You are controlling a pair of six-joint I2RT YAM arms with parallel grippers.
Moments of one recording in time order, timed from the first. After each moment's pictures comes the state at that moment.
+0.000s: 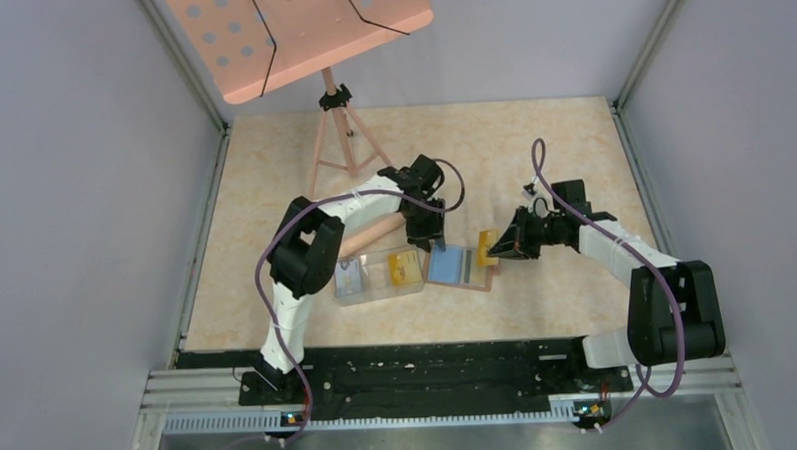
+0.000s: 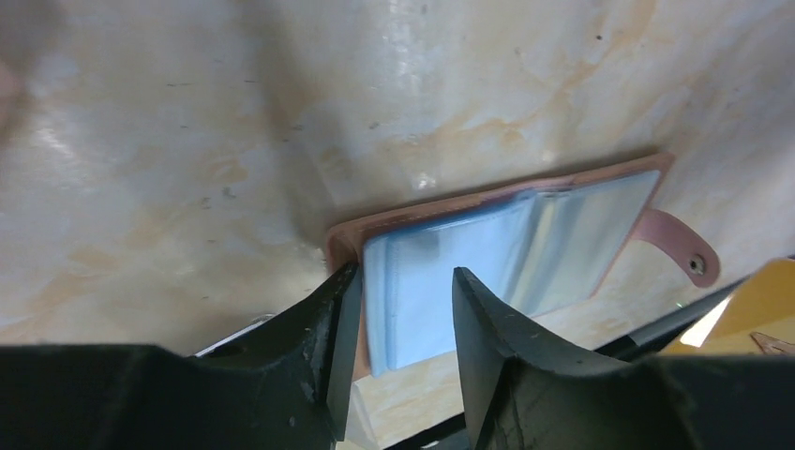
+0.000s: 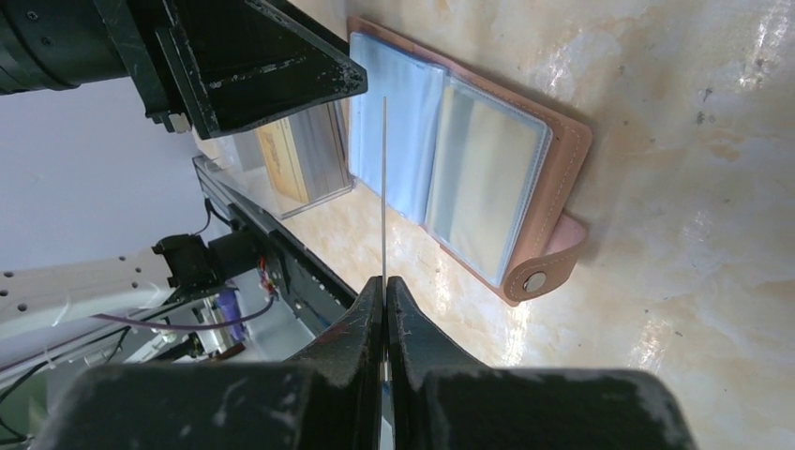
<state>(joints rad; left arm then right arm) -0.69 2.14 1.64 -0.74 0.23 -0.61 0.10 1.38 0.71 -0.35 -0.78 0.49</state>
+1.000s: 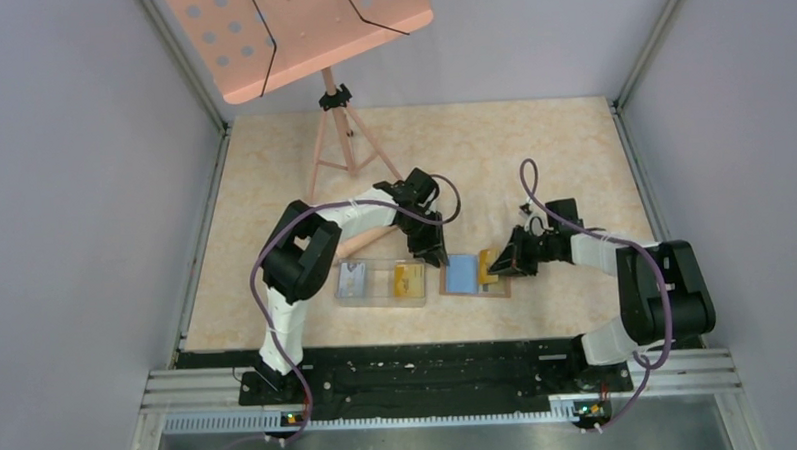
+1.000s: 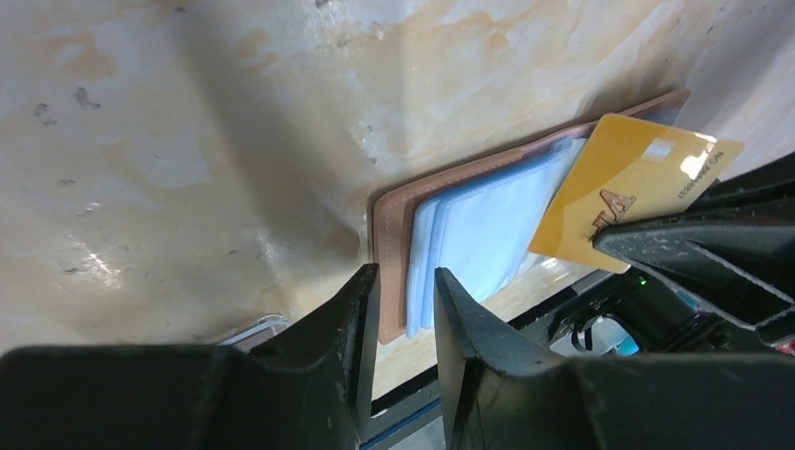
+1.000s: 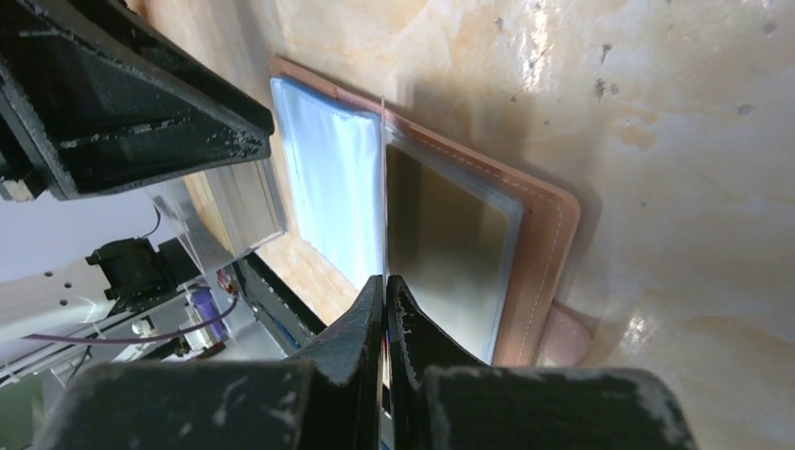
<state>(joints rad) -0.69 2.07 1.45 -0.59 0.43 -0.74 0.10 1.48 0.58 -0.19 -0.76 0.46</state>
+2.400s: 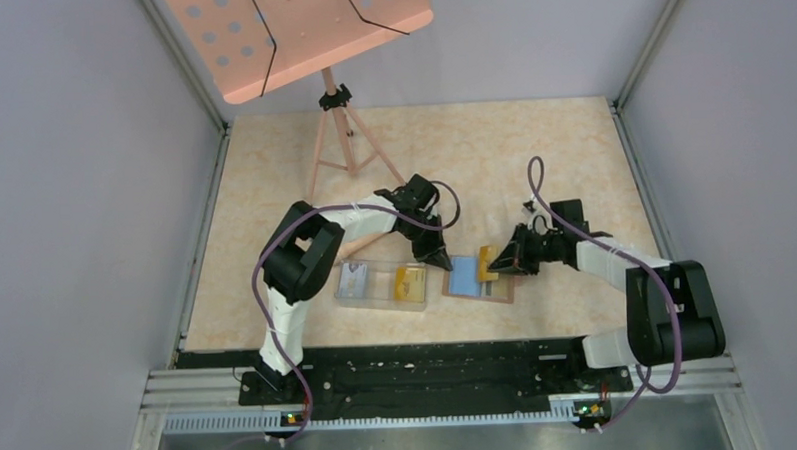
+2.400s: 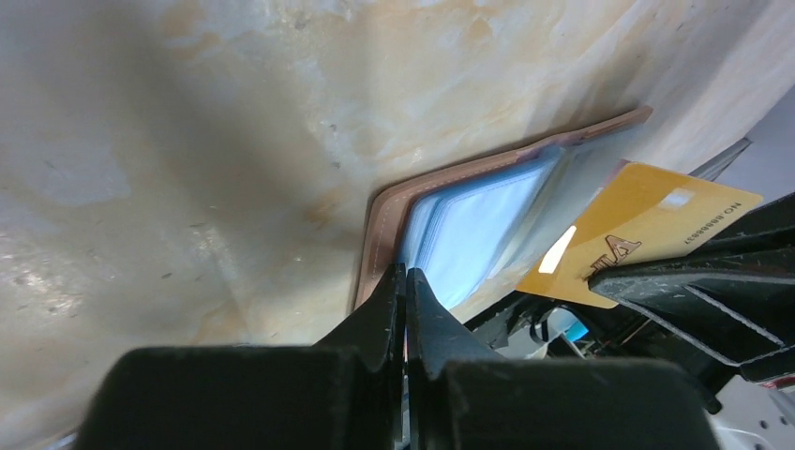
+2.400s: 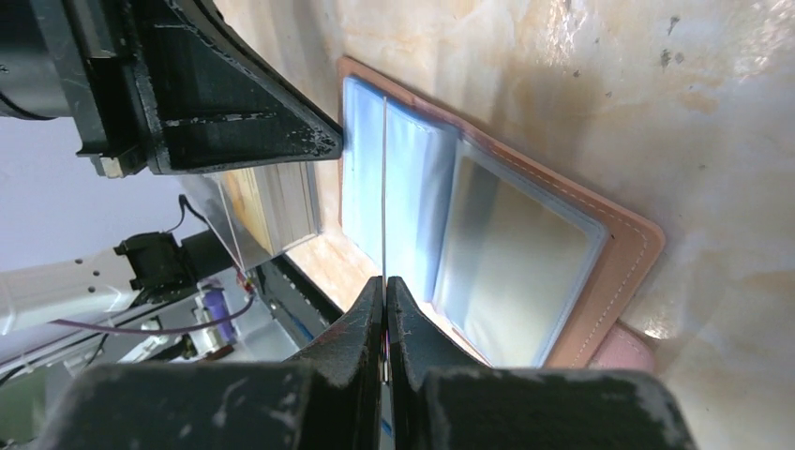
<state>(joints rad) -0.70 2.07 1.39 -0.49 0.50 -0.84 0.10 1.41 0.55 -0.18 -0.80 0.50</state>
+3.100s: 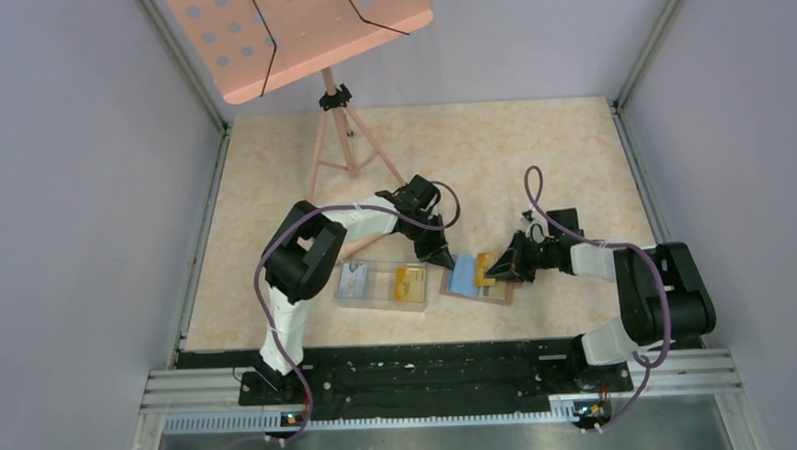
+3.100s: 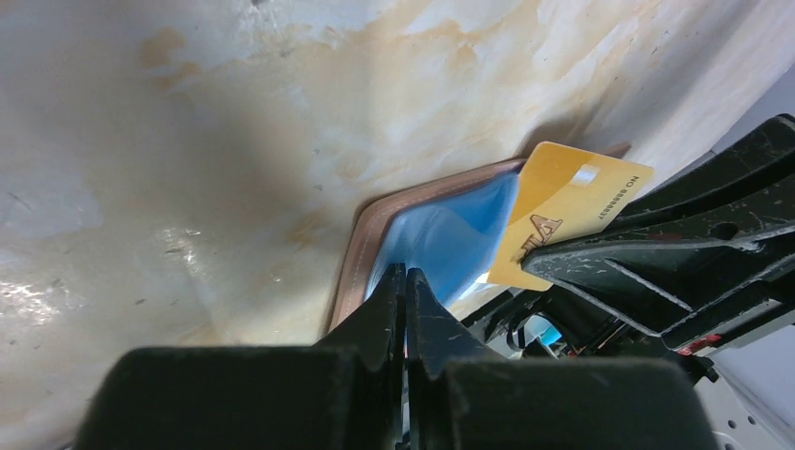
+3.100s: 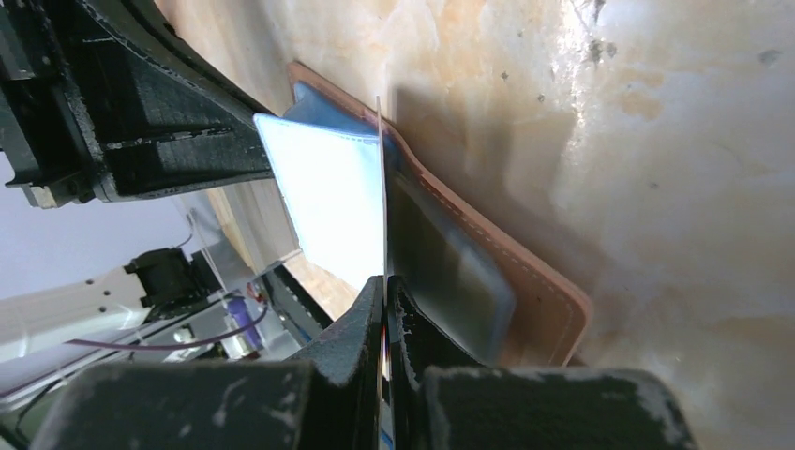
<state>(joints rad) -0.71 2.08 1.39 -0.43 0.52 -0.92 0.10 1.47 0.49 -0.06 -0.78 0.56</state>
